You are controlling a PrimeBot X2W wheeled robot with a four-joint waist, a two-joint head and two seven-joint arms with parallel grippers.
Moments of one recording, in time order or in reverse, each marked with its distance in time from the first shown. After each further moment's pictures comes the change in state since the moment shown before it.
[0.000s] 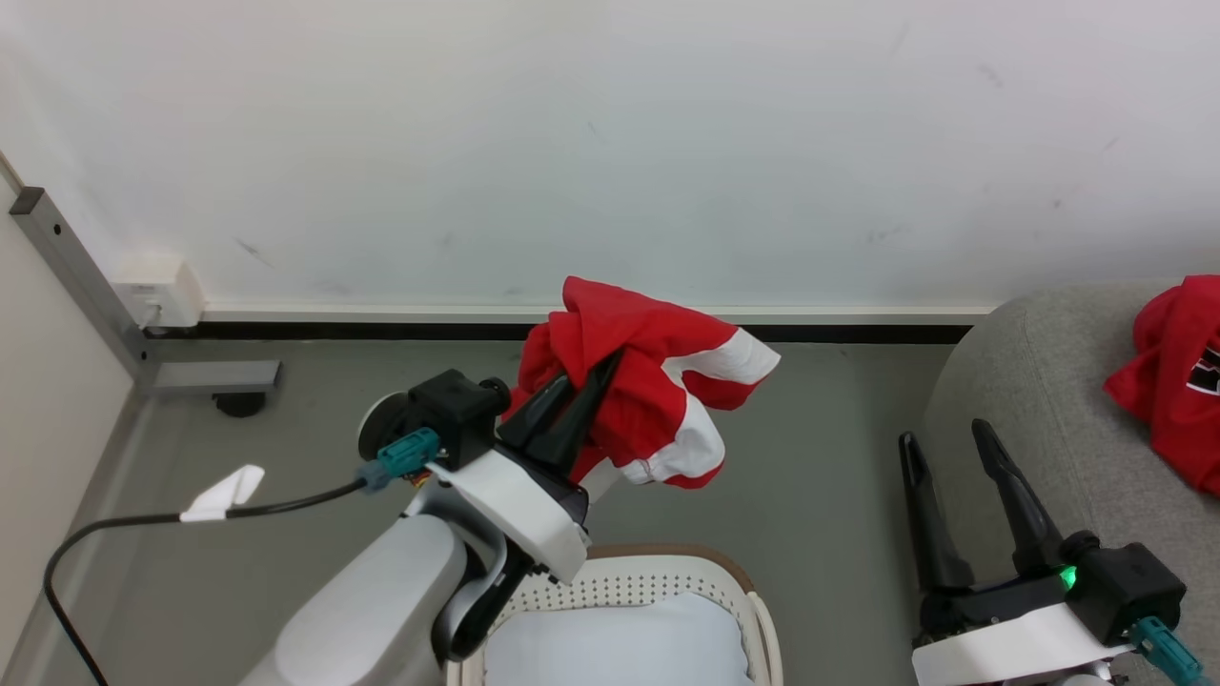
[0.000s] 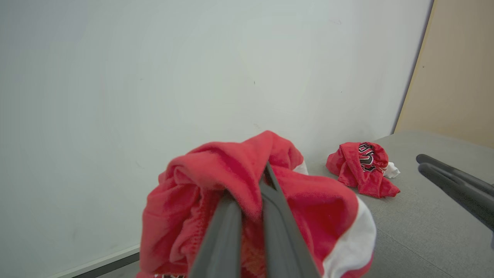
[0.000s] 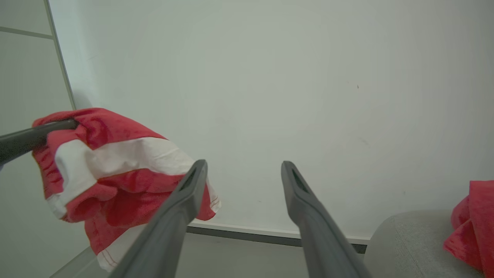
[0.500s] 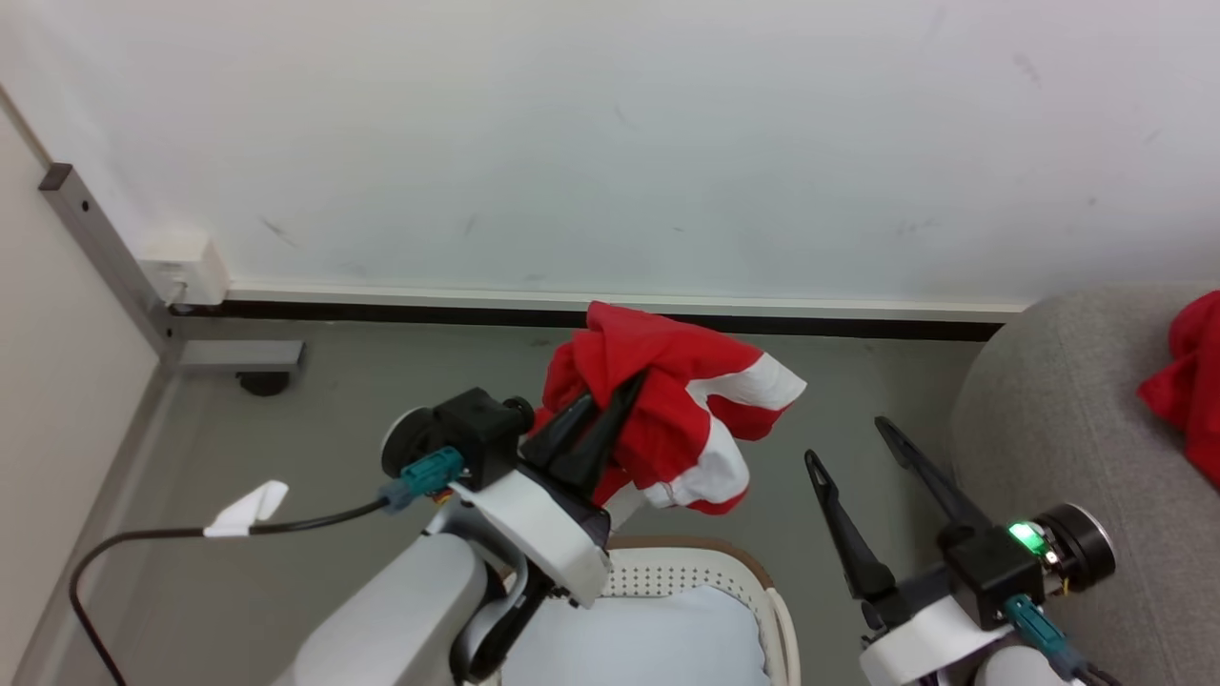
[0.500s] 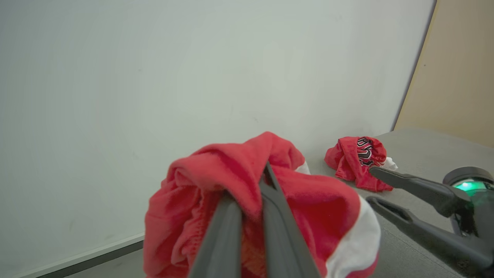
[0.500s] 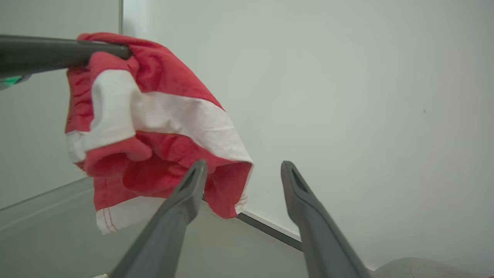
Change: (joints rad) left arm 0.021 0.002 -0.022 -0.045 -0.001 0.009 0.007; right arm -0.080 -0.026 0.124 0.102 -0.253 0.000 0.000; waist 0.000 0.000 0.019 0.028
